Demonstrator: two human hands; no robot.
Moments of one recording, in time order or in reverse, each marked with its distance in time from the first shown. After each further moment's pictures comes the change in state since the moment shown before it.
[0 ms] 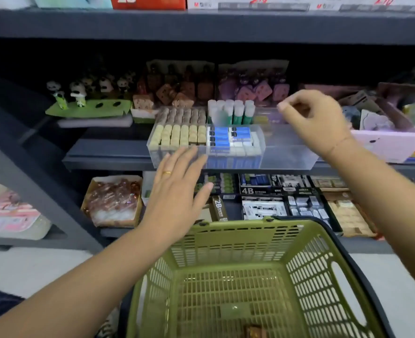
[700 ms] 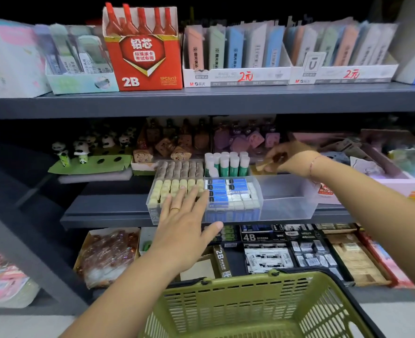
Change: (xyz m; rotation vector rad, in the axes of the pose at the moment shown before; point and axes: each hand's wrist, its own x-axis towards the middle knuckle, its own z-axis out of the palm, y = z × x) left_hand 0.052 0.005 -0.016 0.098 -0.359 -0.157; right_hand 0.069 0.035 0.011 -0.115 -0.459 0.247
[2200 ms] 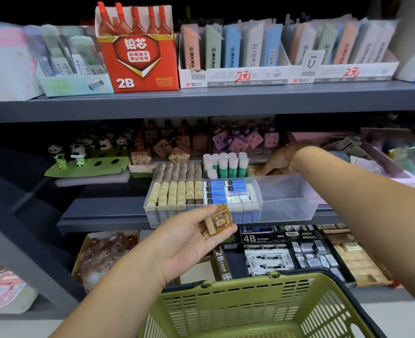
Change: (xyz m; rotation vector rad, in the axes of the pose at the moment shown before) left_hand -0.003 0.019 -0.022 -2.053 -0.323 -0.528; right_hand 0.064 0.010 0.025 0.324 -0.400 0.474
